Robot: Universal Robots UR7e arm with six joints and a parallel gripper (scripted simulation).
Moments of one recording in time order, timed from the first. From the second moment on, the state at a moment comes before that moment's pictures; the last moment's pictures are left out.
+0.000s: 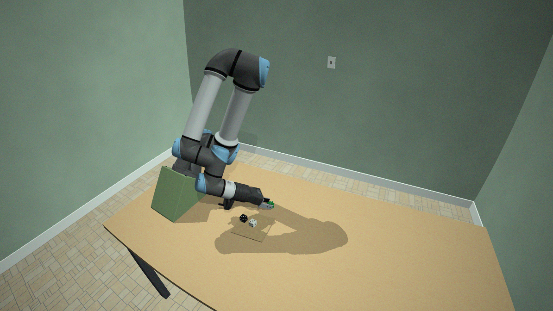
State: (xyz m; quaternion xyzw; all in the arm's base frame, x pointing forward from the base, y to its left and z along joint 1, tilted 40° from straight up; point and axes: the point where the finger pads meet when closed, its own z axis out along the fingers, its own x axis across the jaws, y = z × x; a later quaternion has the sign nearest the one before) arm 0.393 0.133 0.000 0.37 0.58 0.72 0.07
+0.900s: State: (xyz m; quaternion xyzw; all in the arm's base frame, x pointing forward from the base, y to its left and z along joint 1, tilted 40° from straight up) arm 0.375 0.100 0.010 0.37 0.58 0.72 0.07
